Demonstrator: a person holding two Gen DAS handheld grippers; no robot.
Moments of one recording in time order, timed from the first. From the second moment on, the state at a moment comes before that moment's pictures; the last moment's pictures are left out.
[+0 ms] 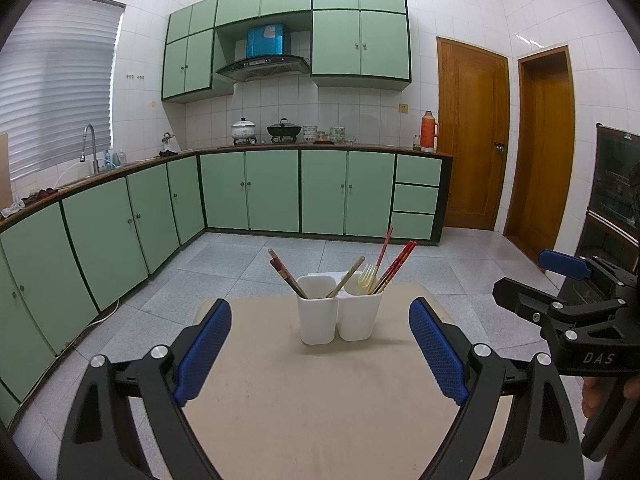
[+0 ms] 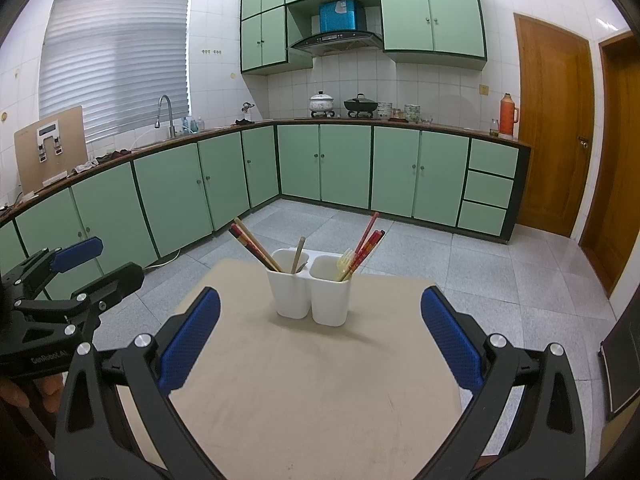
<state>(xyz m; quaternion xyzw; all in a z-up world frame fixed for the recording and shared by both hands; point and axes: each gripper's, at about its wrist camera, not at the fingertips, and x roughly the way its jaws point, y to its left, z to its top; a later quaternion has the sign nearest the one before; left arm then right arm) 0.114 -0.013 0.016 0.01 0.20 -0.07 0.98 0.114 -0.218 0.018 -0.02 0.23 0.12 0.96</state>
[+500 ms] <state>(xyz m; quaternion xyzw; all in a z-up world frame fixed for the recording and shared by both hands) 0.114 -0.012 0.013 0.01 0.20 -0.07 0.98 0.115 -0.218 0.020 -0.02 0.23 0.12 0.96</state>
